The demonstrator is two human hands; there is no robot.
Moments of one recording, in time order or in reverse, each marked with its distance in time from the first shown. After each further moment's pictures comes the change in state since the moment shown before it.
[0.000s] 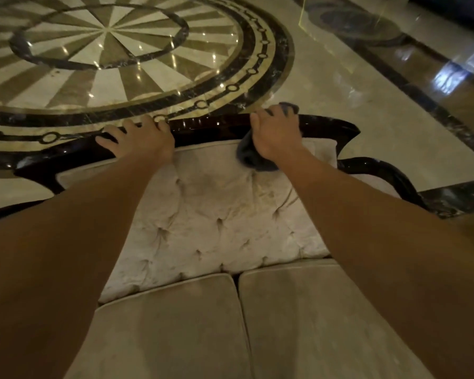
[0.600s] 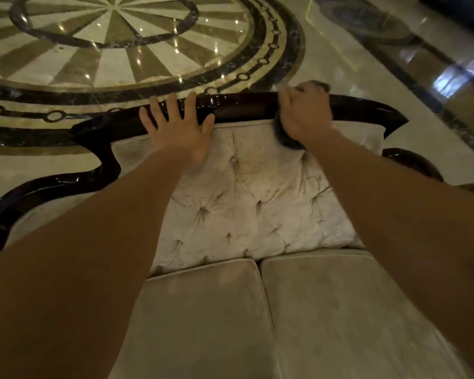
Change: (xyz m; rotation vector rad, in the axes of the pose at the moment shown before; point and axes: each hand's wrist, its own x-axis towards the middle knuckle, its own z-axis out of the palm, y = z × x) left_hand 0.000 -0.080 0.022 -0.051 0.090 0.350; right_hand -0.010 -0.075 0.013 -0.235 0.157 -0.159
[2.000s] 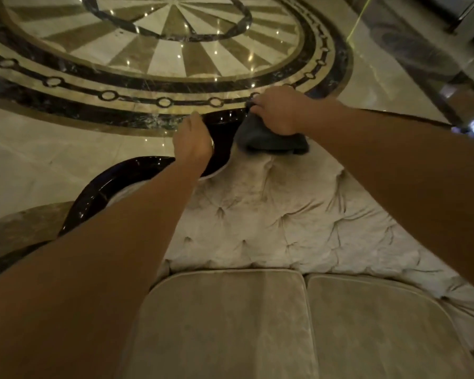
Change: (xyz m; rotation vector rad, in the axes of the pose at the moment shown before) left_hand -0.011 -0.196 -0.008 -1.131 0.104 -0.576; right_hand 0.071 -0.273 -0.025 -0.007 -0.393 -0.473
